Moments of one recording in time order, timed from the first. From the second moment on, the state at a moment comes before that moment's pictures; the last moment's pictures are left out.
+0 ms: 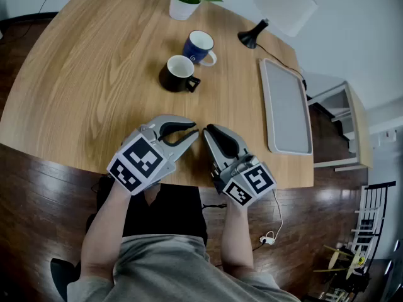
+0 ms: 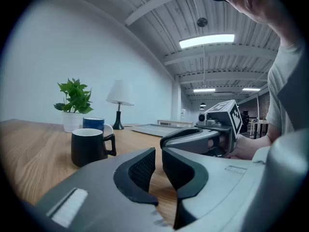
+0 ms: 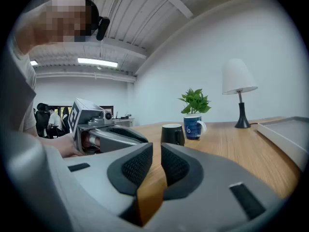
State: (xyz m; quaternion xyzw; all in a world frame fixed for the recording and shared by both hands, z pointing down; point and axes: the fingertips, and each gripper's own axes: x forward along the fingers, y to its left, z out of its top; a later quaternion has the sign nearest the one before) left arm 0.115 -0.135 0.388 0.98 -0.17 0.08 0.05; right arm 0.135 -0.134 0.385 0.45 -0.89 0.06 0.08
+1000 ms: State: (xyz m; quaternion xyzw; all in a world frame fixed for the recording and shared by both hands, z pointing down) left arm 0.116 -0.135 0.391 0.98 -0.17 0.08 0.05; right arm 0.178 -0.198 0.368 0.48 -0.87 0.04 0.11
